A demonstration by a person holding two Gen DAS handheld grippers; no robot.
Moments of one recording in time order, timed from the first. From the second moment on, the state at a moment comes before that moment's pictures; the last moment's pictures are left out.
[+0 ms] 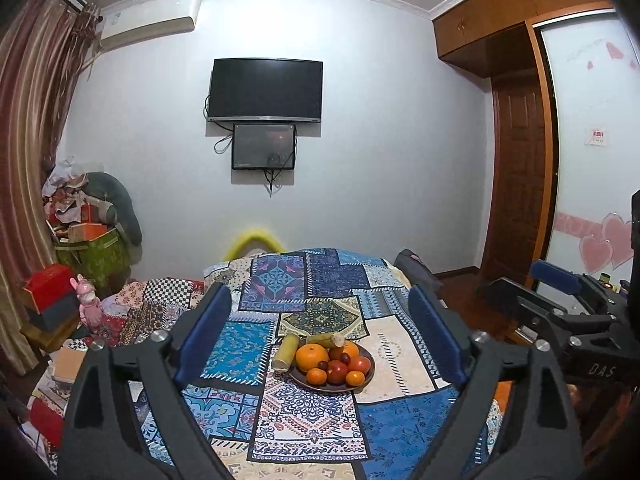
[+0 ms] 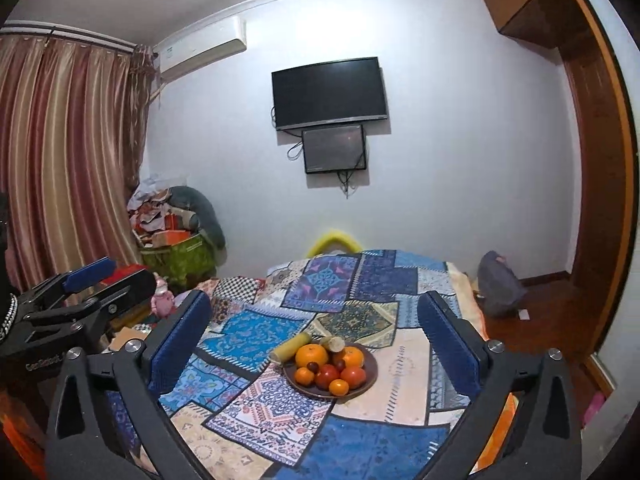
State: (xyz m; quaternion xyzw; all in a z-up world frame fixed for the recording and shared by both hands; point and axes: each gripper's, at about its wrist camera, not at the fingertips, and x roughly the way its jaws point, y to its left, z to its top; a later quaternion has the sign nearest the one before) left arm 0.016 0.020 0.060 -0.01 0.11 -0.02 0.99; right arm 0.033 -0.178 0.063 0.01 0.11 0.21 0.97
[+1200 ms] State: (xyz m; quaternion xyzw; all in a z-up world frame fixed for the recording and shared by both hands) left arm 0.008 0.022 0.056 -0.01 0.10 -0.02 0.99; right arm 0.014 -0.174 0.067 0.00 0.10 0.18 0.98
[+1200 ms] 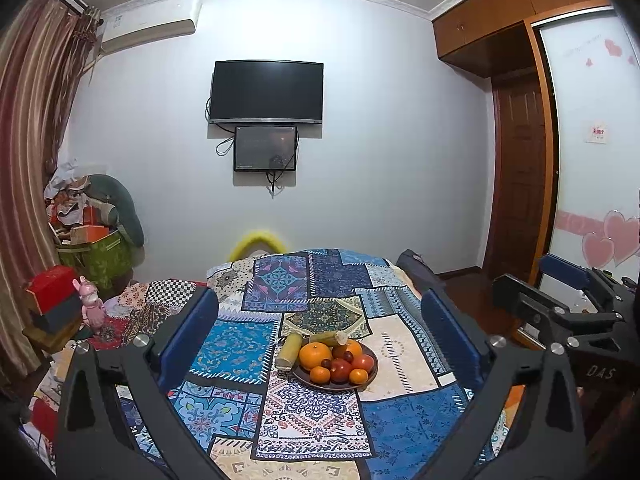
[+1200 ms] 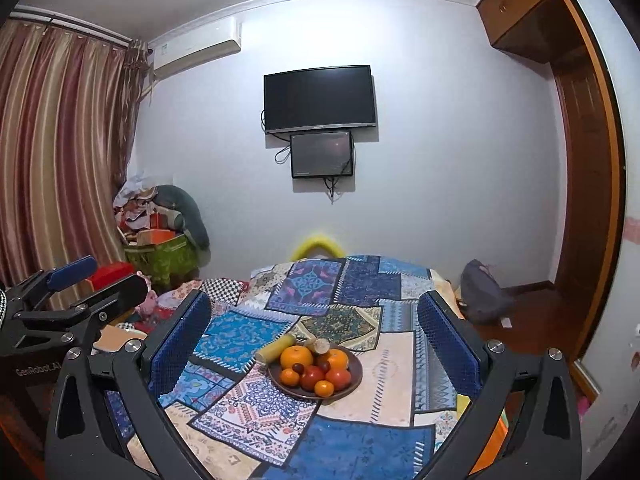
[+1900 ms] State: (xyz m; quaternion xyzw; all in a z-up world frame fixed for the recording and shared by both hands) left arm 0.014 0.023 0.053 -0.01 0.11 -0.03 0.99; right arm 0.015 -0.174 0.067 0.00 0.10 0.18 0.98
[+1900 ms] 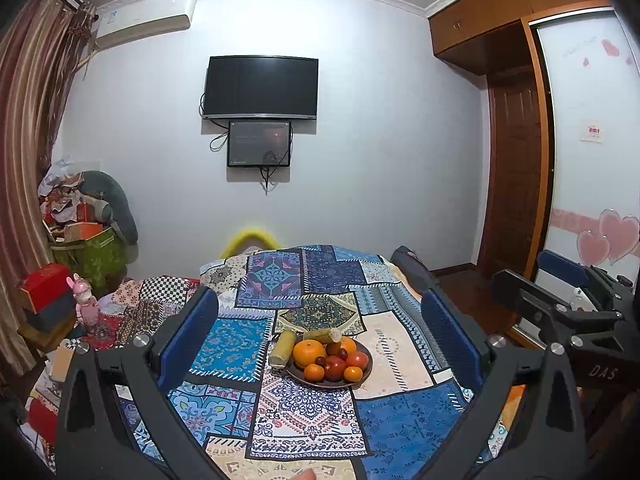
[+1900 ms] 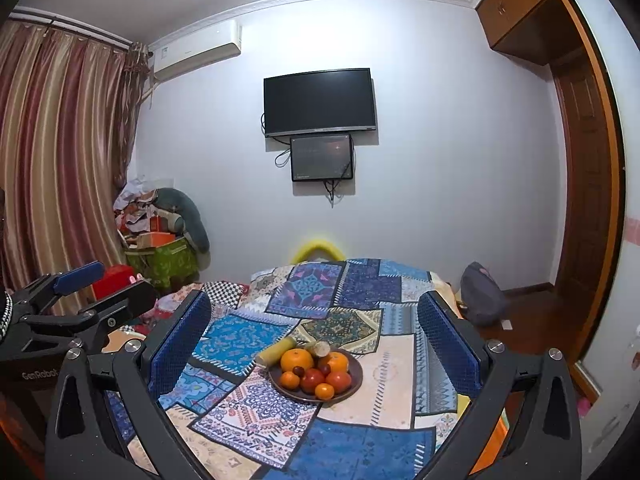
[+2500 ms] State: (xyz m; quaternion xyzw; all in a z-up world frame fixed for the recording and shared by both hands) left arm 0.015 0.022 0.052 -0.02 0.11 -0.03 0.99; right arm 0.015 -0.174 0.066 0.00 0.10 0.18 0.98
